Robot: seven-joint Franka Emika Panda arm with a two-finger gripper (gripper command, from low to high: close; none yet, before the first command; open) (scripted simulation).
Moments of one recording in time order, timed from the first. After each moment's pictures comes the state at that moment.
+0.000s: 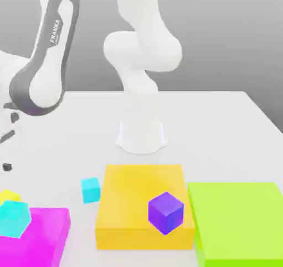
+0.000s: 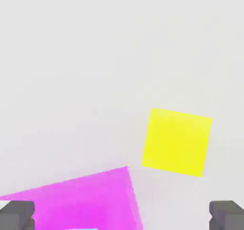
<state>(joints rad) -0.52 0.28 -0.25 -2.46 0.18 2.74 1.83</state>
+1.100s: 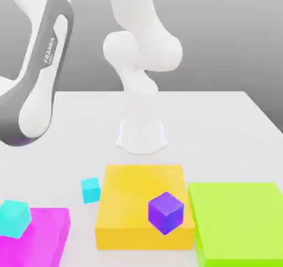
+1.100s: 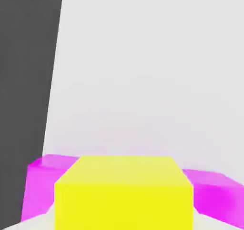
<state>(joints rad) -0.40 0.34 -0.07 -2.12 0.03 2.44 1.59</state>
